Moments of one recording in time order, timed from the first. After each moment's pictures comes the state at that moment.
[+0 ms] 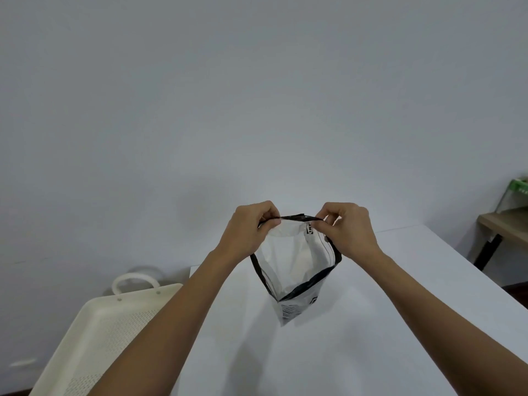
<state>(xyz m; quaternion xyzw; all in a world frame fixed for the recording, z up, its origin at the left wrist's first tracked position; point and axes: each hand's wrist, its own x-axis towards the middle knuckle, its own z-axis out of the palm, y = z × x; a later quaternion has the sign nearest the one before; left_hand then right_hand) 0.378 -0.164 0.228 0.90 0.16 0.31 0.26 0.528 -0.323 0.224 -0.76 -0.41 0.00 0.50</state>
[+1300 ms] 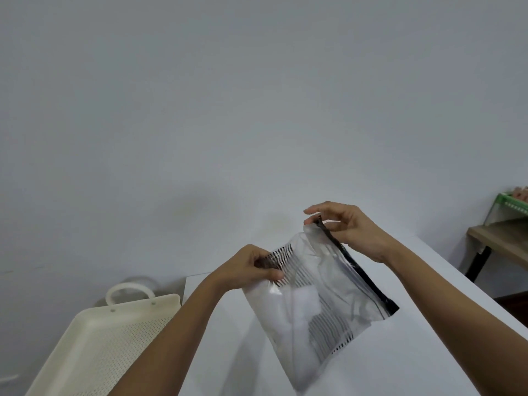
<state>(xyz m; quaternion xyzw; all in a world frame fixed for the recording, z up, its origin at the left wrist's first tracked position) 0.354 -0.158 0.191 0.83 0.11 0.06 0.53 0.555 -0.340 0.247 -0.57 -0.54 0.29 0.54</state>
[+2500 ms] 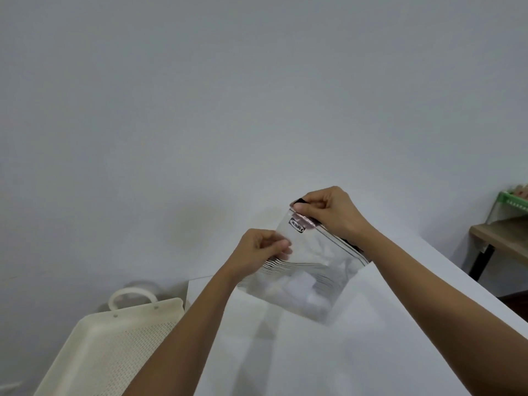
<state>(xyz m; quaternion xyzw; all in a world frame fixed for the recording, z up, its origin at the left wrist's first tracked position) 0.376 -0.162 0.207 0.78 0.14 0.21 0.58 0.524 -0.303 0.278 -0.66 -0.49 0.16 0.55</state>
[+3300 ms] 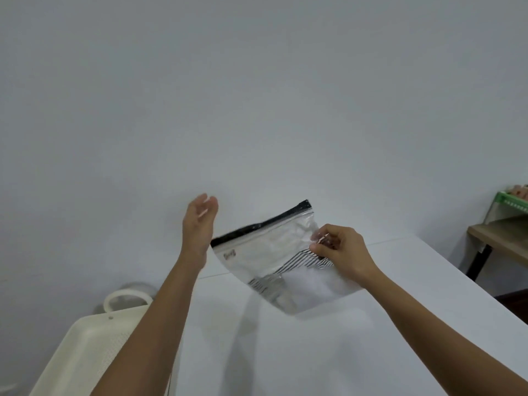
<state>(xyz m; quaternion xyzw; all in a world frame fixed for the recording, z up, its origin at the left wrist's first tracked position) 0.348 -0.103 0.236 0.60 0.32 0.46 0.57 0.535 -0.326 0.201 -0.72 -0.41 0.11 0.55</state>
